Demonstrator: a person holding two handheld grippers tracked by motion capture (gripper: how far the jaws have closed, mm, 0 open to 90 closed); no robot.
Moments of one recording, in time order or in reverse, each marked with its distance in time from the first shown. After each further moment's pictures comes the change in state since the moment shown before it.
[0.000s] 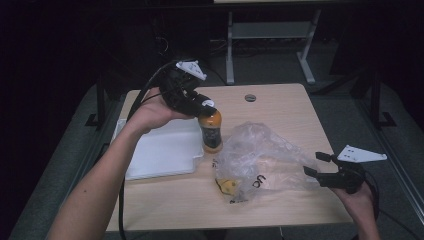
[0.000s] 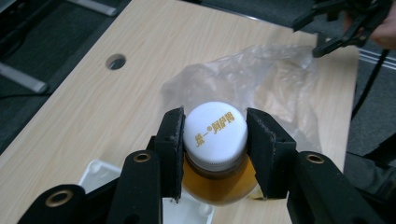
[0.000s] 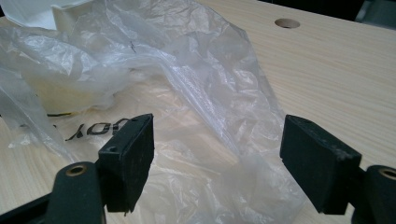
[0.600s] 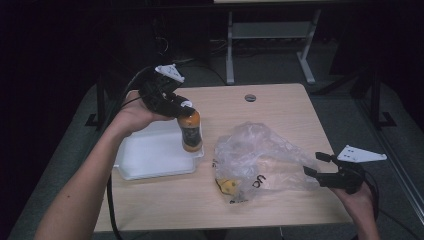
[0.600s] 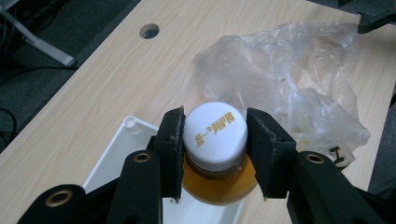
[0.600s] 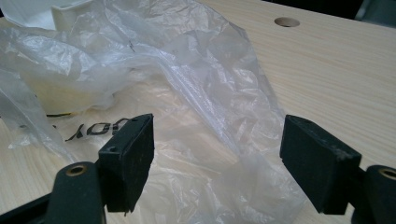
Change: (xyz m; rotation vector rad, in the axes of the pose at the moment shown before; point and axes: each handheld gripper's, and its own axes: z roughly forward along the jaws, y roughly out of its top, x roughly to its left) left arm 0.022 -0.036 -0.017 0.039 0.090 -0.064; right arm 0.000 0.000 0.001 0.002 -0.001 0.004
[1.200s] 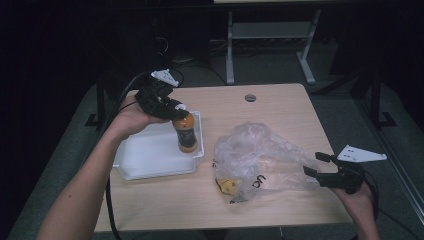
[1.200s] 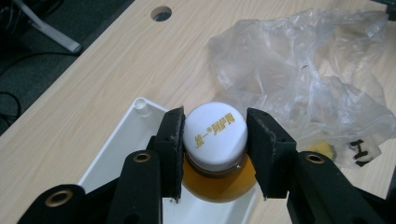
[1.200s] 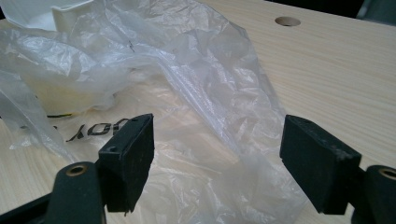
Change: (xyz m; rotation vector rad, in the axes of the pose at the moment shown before) left arm 0.012 -0.019 0.014 0.026 0.020 -0.040; right arm -0.001 -0.001 0.001 -0.001 0.006 0.006
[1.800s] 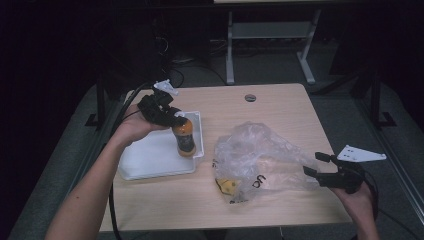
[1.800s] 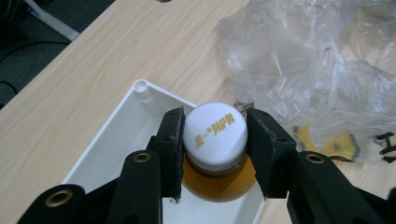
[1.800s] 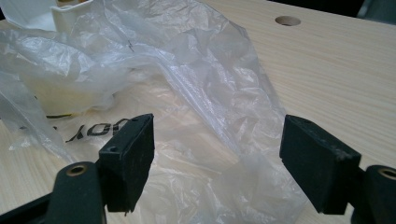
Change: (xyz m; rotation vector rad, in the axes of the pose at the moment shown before) left arm 0.007 -0.024 0.028 0.006 0.009 -0.030; right arm 0.000 0.000 0.001 -0.001 0.001 0.003
